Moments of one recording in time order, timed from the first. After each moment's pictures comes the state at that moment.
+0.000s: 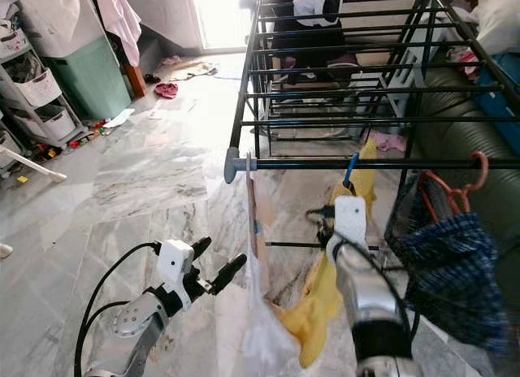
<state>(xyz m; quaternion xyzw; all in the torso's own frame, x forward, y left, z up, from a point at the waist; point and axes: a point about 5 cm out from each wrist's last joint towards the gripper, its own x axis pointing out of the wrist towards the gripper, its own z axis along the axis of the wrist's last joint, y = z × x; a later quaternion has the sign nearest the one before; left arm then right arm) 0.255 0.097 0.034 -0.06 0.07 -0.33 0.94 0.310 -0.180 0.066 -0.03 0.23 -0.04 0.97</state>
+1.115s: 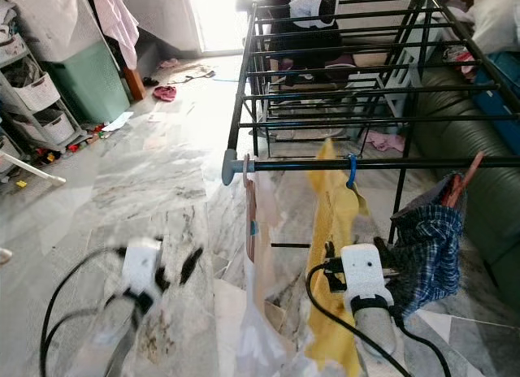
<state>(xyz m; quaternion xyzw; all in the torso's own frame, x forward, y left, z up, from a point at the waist) 0.246 0.146 0.025 0.02 0.10 -0.16 0.98 0.233 -0.190 0.066 -0.16 0.07 -0.03 0.98</state>
